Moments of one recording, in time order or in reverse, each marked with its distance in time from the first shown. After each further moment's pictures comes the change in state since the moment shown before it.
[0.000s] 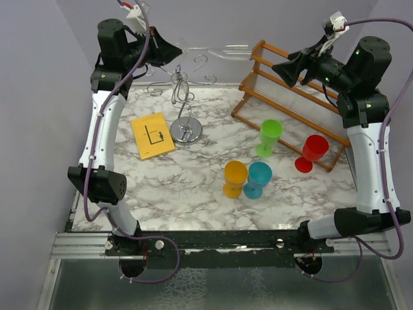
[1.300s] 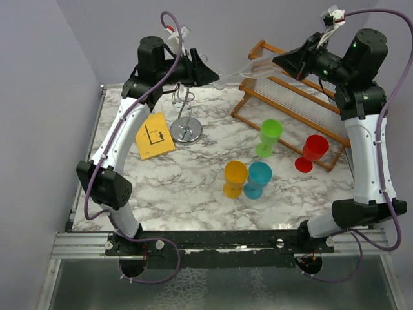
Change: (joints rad) left arm -0.183 -0.025 -0.172 0.050 0.009 -0.128; right arm 0.004 0.074 0.093 -0.017 -0.061 0.123
